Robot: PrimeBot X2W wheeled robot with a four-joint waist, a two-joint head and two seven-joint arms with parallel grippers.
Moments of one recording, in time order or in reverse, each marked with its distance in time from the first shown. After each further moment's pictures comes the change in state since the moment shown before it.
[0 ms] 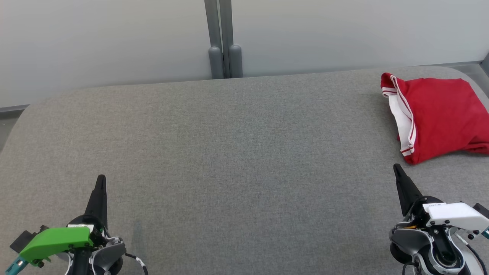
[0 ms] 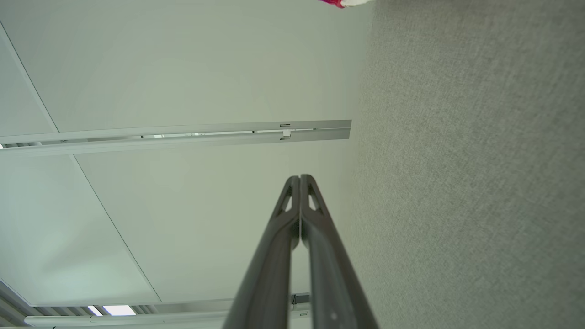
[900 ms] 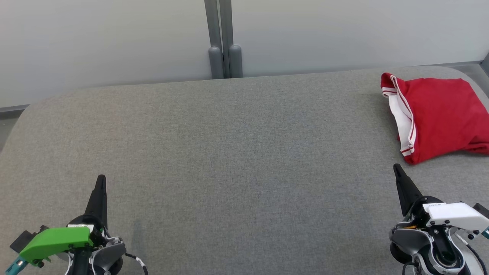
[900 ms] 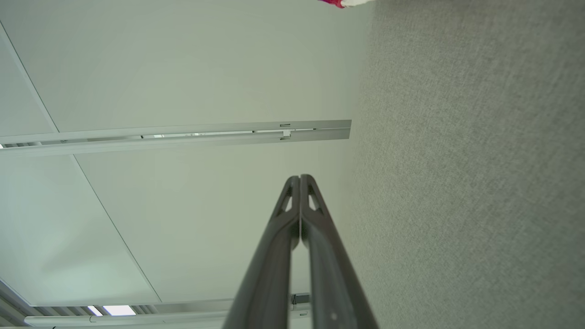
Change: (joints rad) left arm 0.000 0.000 0.000 0.000 0.000 0.000 0.000; right arm 0.000 0.000 0.000 0.000 0.000 0.000 0.000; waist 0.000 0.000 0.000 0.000
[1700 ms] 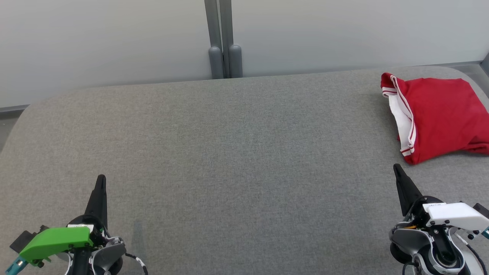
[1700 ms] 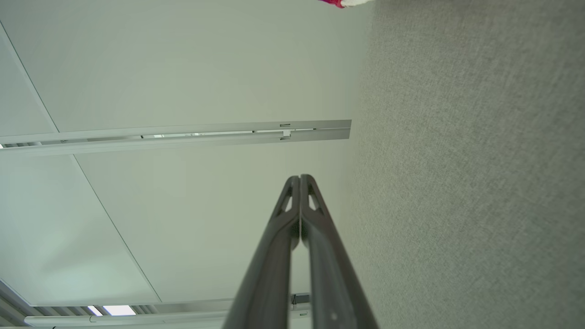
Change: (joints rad) left arm 0.000 0.000 0.000 0.000 0.000 0.000 0.000; right arm 0.000 0.000 0.000 0.000 0.000 0.000 0.000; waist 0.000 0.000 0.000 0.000
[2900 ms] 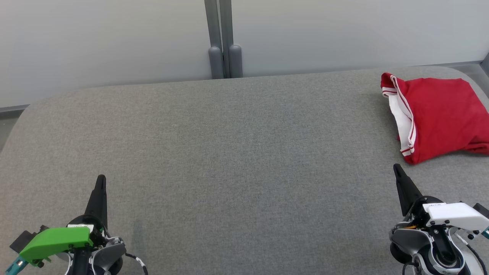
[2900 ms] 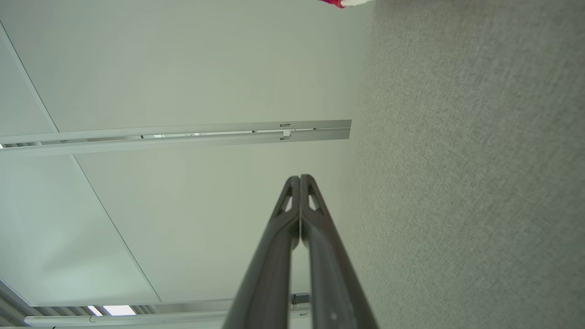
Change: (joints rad) left arm 0.000 0.000 0.000 0.000 0.000 0.000 0.000; right arm 0.000 0.000 0.000 0.000 0.000 0.000 0.000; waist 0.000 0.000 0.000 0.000
